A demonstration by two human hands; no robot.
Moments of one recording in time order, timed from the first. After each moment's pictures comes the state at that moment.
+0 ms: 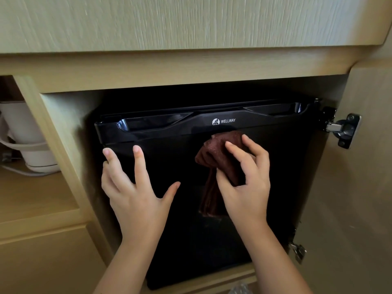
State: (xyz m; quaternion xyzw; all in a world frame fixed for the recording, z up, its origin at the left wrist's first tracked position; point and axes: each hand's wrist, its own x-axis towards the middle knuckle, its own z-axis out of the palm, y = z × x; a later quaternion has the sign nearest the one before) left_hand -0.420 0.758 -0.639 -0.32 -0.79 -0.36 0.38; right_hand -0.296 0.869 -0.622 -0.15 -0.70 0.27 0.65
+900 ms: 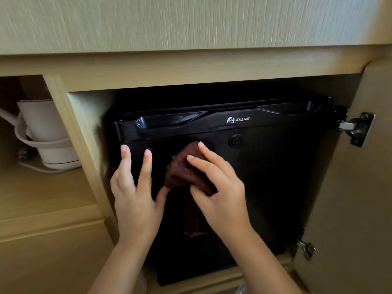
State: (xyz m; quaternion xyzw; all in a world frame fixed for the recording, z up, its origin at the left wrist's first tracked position) left_hand -0.441 0.731 -0.645 -0.40 -0.74 -0.37 0.40; right_hand -0.325 0.826 -0.624 -0.08 -0.78 0.27 0.56
